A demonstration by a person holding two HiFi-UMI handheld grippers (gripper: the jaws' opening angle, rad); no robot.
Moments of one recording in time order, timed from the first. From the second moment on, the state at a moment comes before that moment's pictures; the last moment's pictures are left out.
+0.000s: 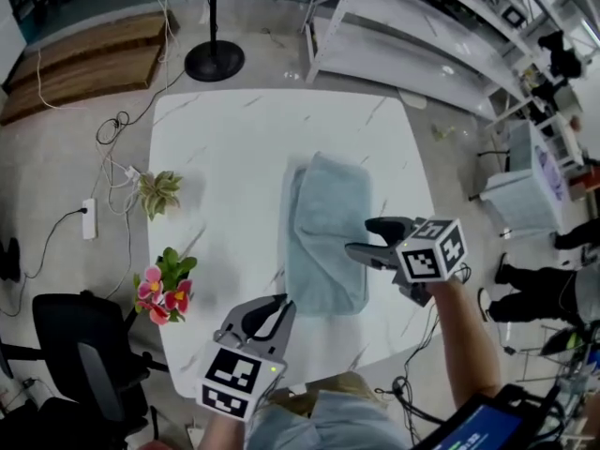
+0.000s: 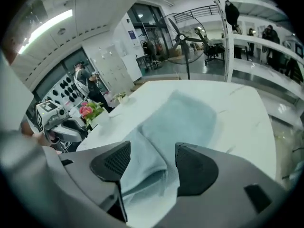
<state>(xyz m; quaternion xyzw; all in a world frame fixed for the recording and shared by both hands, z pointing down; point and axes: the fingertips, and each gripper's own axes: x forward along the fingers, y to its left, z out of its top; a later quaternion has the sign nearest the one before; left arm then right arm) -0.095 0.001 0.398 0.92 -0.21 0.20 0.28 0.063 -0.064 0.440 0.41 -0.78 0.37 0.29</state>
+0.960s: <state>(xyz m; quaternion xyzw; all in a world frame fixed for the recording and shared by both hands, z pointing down) -0.143 0.058 0.392 0.88 -0.31 0.20 0.29 -0.065 0.006 0.431 0.29 -0.86 0.22 0.36</state>
